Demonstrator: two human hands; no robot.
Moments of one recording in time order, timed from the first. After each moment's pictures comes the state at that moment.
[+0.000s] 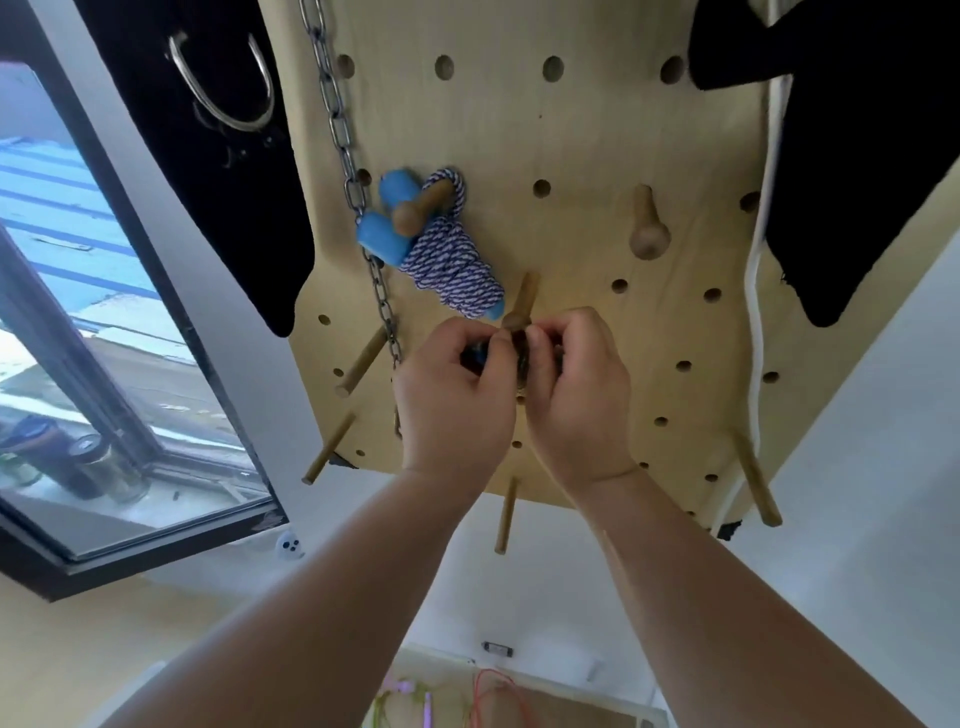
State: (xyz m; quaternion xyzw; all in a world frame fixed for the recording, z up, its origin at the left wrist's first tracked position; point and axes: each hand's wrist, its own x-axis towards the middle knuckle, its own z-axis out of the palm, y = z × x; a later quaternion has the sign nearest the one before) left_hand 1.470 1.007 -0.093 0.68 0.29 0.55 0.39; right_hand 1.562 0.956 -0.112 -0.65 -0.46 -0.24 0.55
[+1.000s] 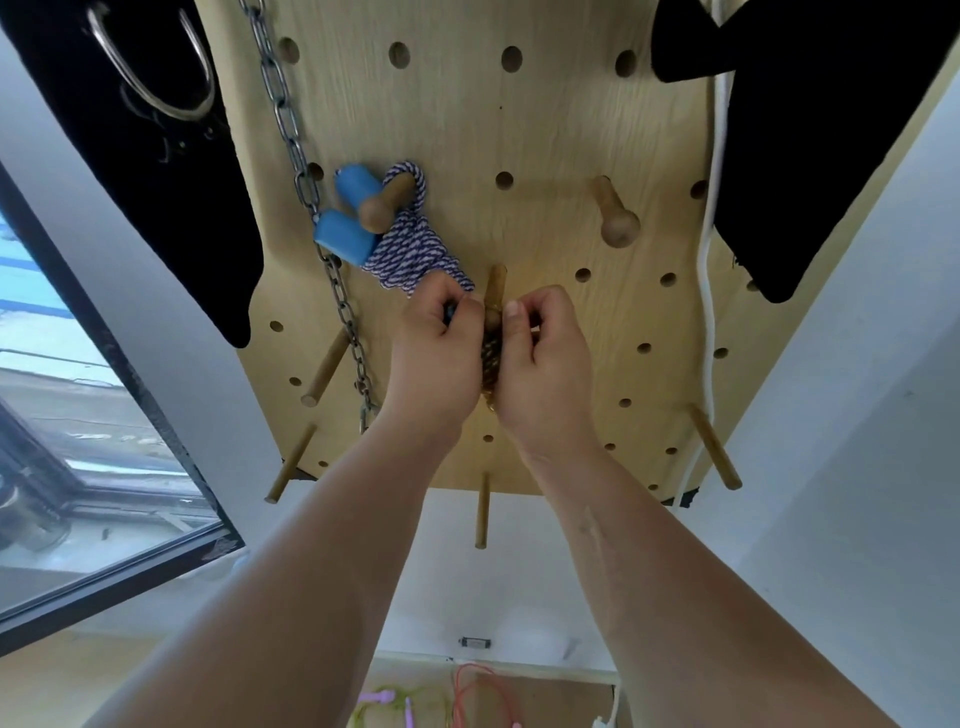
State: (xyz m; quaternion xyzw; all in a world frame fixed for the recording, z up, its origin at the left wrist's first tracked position) left_hand 1.484 1.036 -0.075 0.67 0.20 0.43 0.57; right_hand 1.541 0.969 -0.094 -0.68 -0.34 -0.09 0.64
